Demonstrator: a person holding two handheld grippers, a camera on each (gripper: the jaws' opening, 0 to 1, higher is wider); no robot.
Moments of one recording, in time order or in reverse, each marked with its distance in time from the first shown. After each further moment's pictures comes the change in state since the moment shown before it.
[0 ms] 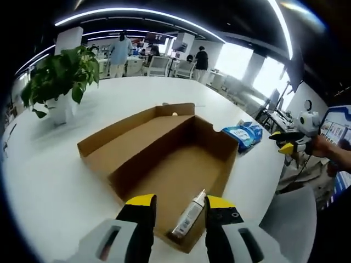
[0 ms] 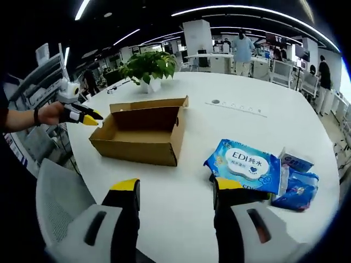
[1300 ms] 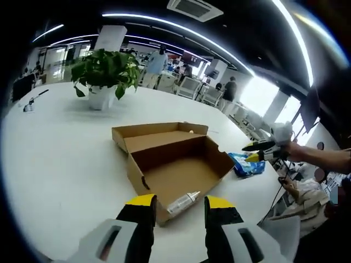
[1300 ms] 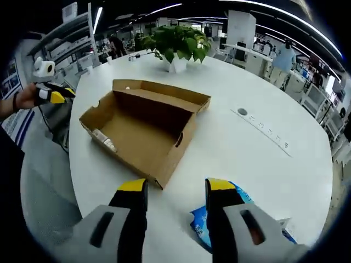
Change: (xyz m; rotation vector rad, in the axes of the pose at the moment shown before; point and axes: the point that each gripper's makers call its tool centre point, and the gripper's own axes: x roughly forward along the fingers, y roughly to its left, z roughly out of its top) left arm -0.075 -0.007 -0.025 -0.251 -0.195 0.124; right arm 0.099 -0.005 0.057 -0.289 0.169 0.159
